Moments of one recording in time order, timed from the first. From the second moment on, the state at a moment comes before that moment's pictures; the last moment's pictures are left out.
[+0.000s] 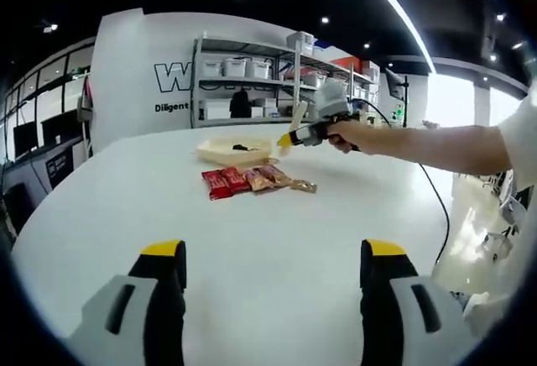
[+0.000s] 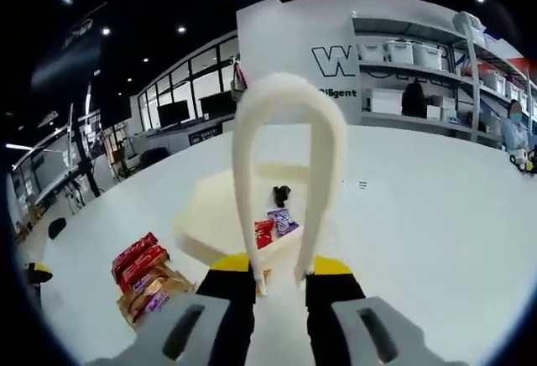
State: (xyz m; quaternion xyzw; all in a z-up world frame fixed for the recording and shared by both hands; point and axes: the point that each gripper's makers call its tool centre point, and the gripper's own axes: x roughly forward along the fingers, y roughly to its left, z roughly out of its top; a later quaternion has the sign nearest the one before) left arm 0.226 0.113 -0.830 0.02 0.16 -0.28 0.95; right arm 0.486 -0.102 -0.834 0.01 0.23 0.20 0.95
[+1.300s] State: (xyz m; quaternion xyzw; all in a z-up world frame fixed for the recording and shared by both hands) left arm 0.216 0.121 -0.823 0.02 0.15 -0.28 0.95; right arm 0.473 -0.069 -0.832 0.01 0.23 0.24 0.94
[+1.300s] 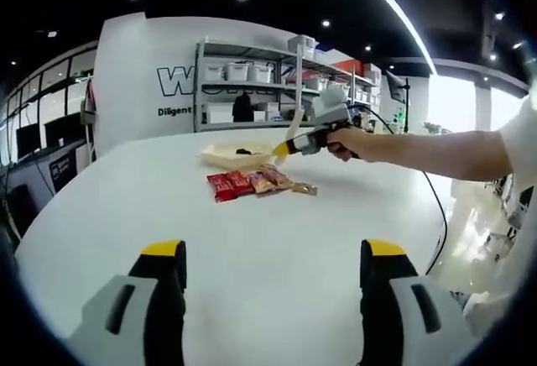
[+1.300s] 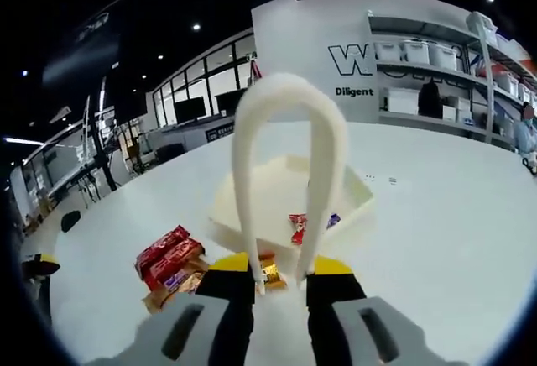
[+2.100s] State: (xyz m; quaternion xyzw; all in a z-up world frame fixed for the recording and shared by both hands) left arm 0.217 0.130 -0.822 0.03 0.15 -0.27 0.95; right arm 0.477 -0.050 -0.836 -0.01 0.23 0.26 0.94
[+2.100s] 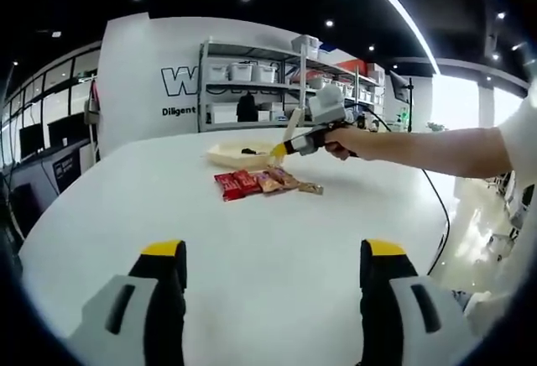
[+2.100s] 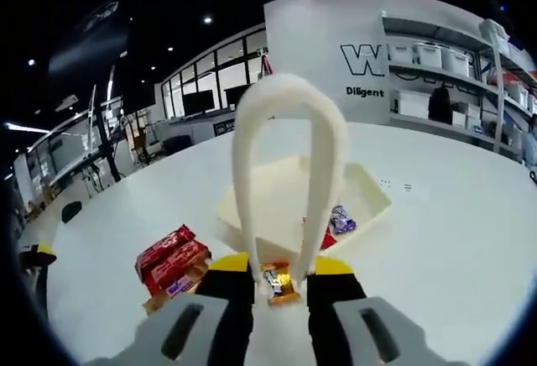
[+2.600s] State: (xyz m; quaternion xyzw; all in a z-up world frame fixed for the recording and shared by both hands) left arm 0.216 0.132 -0.820 0.03 0.15 -0.27 0.95; right arm 0.474 -0.046 -0.840 -0.03 0.23 0.26 0.94
